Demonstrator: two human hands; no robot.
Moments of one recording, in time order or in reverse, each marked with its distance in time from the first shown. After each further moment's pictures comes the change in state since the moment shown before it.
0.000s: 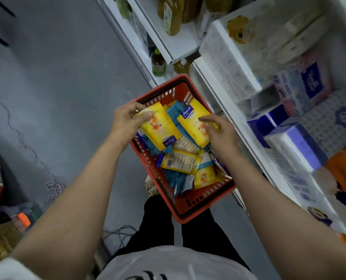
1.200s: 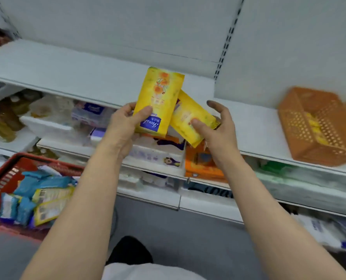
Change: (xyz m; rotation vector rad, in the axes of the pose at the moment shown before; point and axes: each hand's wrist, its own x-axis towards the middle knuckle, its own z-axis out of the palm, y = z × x) left_hand -0.417 0.180 0.399 -0.229 -0.775 0.216; right_hand -0.433 0.091 -0.426 0.488 0.814 -0.282
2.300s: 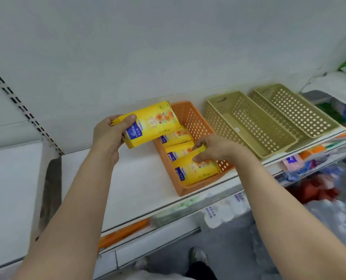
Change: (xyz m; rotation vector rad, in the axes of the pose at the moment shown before) left_hand 0.184 -0.102 0.419 0.150 -0.289 -0.179; right_hand 0.153 0.028 -0.424 -0.817 -0.073 0.631
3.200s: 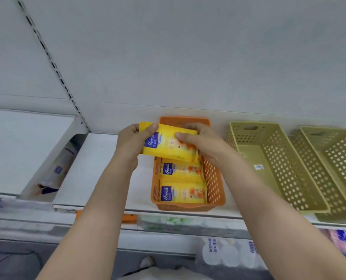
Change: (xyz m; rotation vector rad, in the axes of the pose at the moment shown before) left_hand -0.042 -0.026 0.084 0.080 0.344 0.045; right_hand 0.041 -0.037 -0.040 0.622 -0.173 -0.255
